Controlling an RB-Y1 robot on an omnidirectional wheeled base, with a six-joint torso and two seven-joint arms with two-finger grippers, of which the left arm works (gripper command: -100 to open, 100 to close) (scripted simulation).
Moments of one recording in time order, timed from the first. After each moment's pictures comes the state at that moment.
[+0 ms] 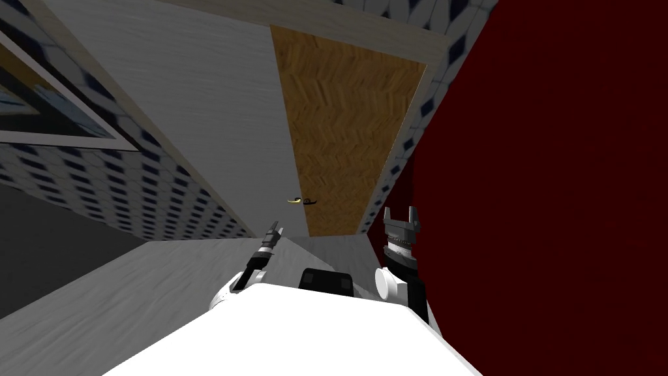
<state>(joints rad) 0.20 0.32 0.05 -0.98 0.14 -0.85 0.24</state>
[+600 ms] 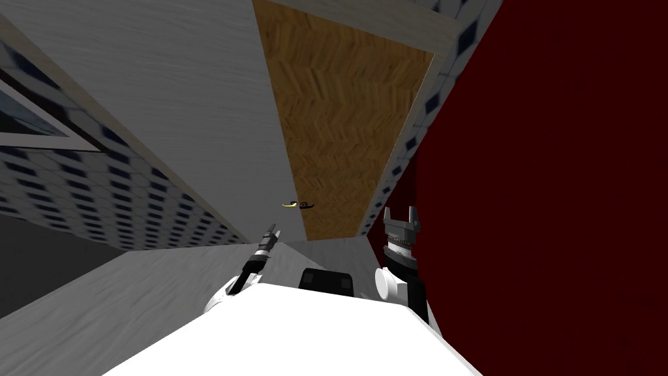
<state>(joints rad) 0.17 0.34 0.05 -0.87 0.15 -0.89 0.26</state>
